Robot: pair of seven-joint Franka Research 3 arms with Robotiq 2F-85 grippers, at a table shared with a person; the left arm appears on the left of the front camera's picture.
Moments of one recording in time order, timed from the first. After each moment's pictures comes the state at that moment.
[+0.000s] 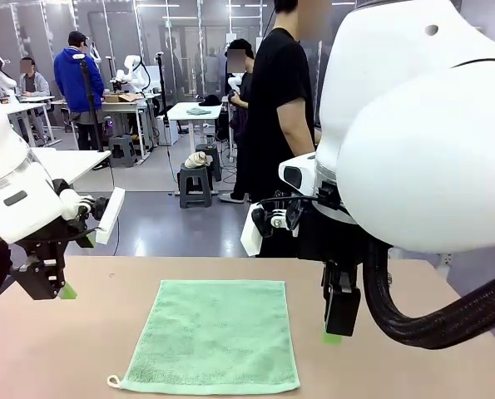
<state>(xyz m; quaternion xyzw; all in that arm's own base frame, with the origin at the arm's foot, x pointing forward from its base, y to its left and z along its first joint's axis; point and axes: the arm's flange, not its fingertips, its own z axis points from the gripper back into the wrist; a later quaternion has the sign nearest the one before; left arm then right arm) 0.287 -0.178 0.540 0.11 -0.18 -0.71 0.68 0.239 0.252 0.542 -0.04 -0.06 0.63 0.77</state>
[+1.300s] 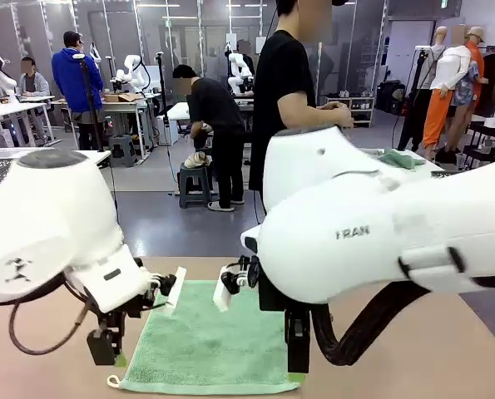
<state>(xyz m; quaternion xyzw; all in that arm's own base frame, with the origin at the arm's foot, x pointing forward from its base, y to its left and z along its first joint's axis) 0.316 -0.246 0.409 0.06 -0.08 -0.72 0.68 0.294 0.295 0.425 -0.01 0.01 0.66 0.75</state>
